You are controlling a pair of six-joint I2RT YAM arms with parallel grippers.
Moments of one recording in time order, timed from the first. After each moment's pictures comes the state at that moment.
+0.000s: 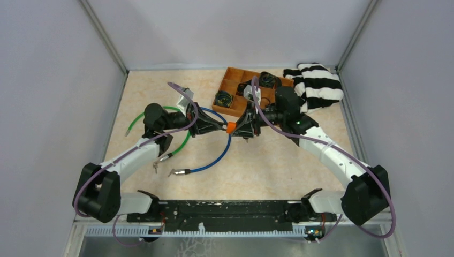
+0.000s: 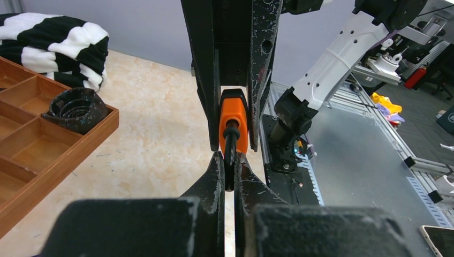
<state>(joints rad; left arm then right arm) -0.42 1.30 0.71 0.91 1.12 -0.58 0.51 1.25 0.99 -0.06 -1.04 0.02</state>
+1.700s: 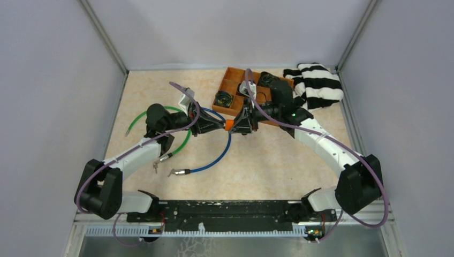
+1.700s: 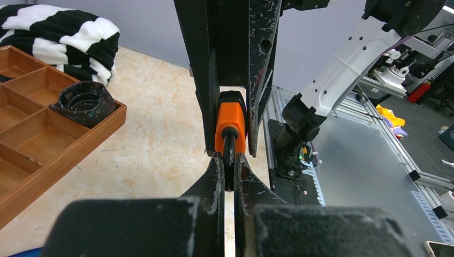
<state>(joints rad) -0.43 1.33 0.69 0.94 1.08 -0.60 0.51 1.36 1.08 -0.11 -1.07 0.03</state>
